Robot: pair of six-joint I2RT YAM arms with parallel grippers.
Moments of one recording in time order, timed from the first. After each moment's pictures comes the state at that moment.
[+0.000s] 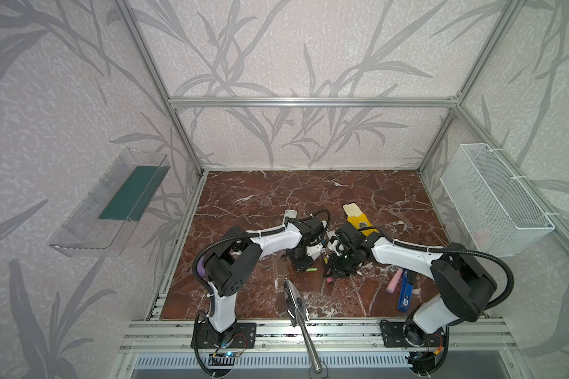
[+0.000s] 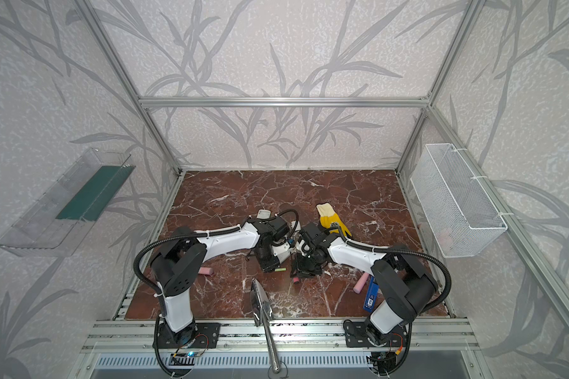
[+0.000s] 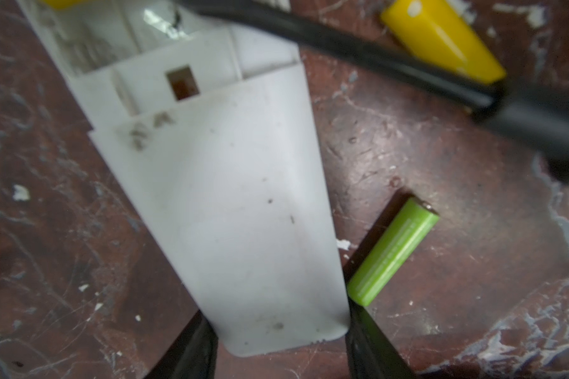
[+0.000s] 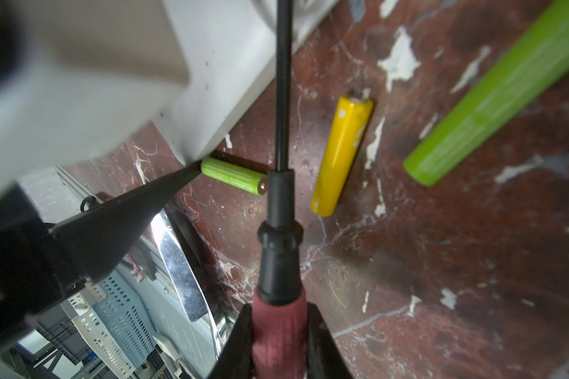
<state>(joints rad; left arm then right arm) -0.79 1.90 1.24 -0.87 0.03 0.27 0.68 1.58 0.83 -0.47 -0.55 0.71</state>
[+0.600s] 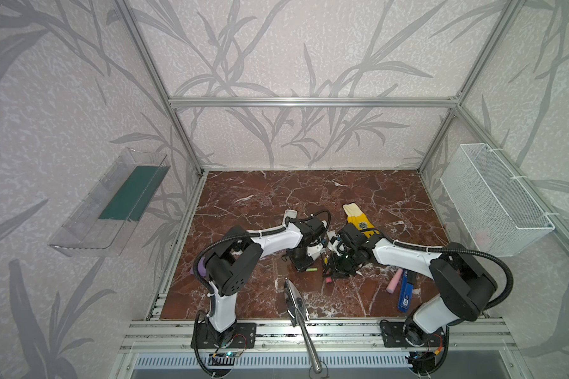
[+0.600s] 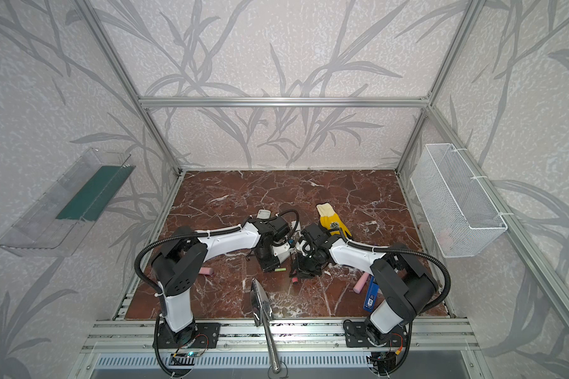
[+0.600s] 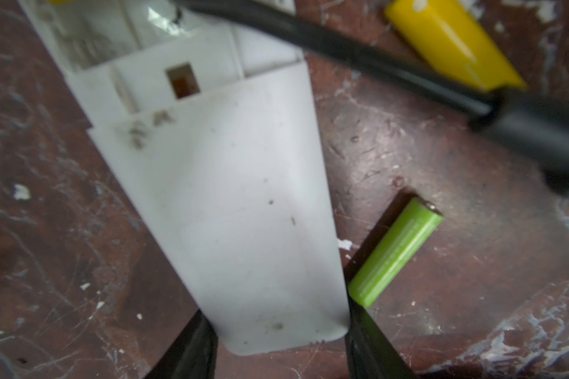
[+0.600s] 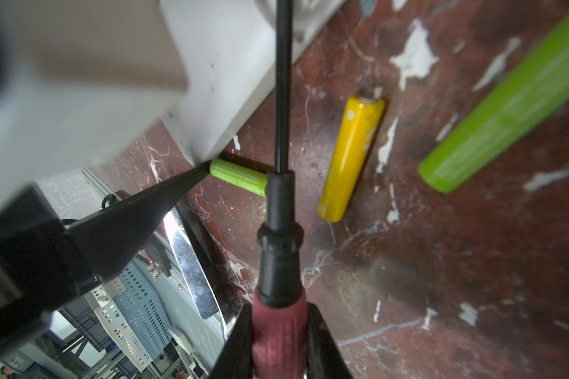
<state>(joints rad) -0.80 1.91 1.24 -0.88 0.01 0.27 0.66 1.58 0.80 -0.43 -0.63 0.73</state>
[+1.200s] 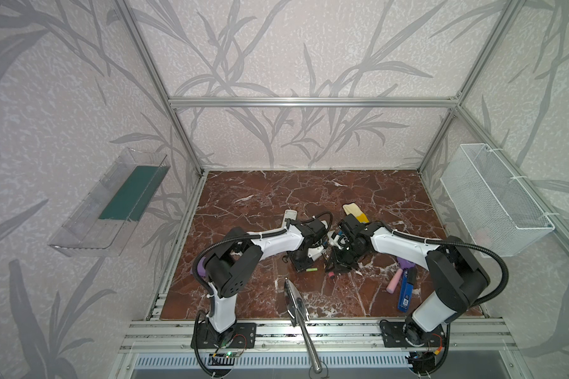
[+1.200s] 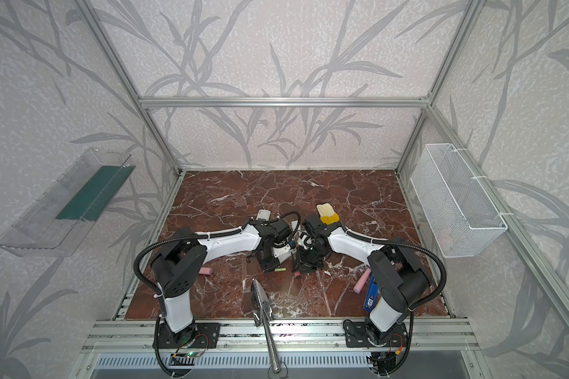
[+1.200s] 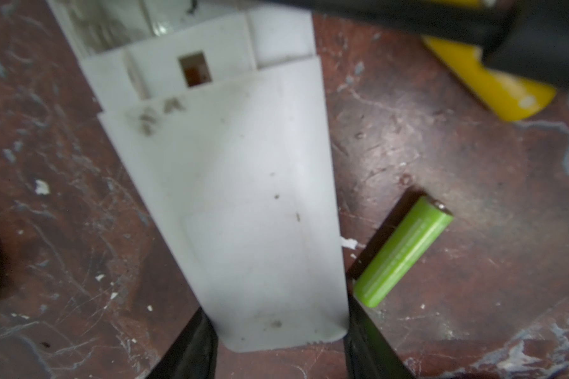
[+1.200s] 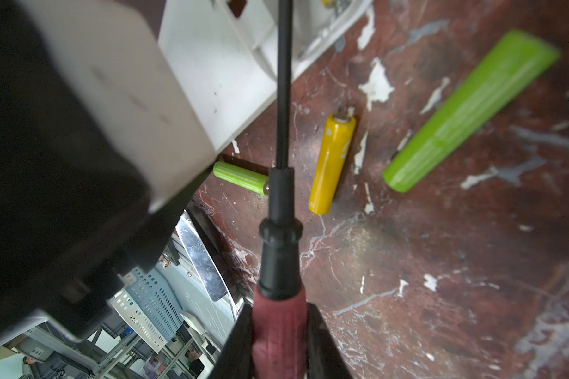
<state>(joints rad) -0.82 1.90 1.23 -0.87 -0.05 0.27 0.60 1.65 0.94 -0.64 -0.65 0.65</state>
